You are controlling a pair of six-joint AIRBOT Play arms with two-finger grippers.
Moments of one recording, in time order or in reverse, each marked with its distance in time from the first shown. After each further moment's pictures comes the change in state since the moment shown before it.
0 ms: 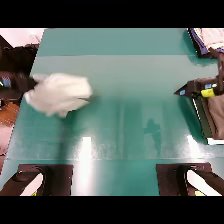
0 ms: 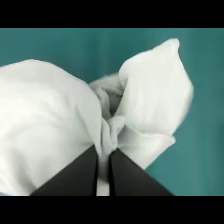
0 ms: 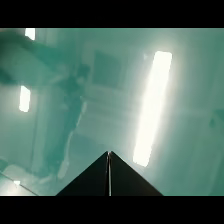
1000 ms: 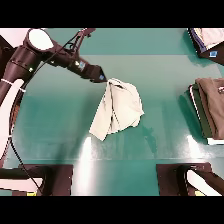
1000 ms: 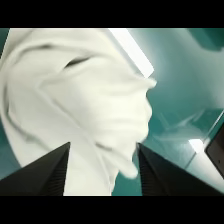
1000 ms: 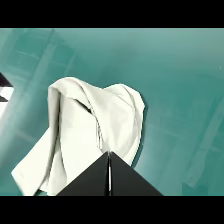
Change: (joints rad) left arm -0.320 -0.707 0.450 -0.305 -0.175 0.127; right arm 0.000 0.001 0.454 0.002 0.063 0.002
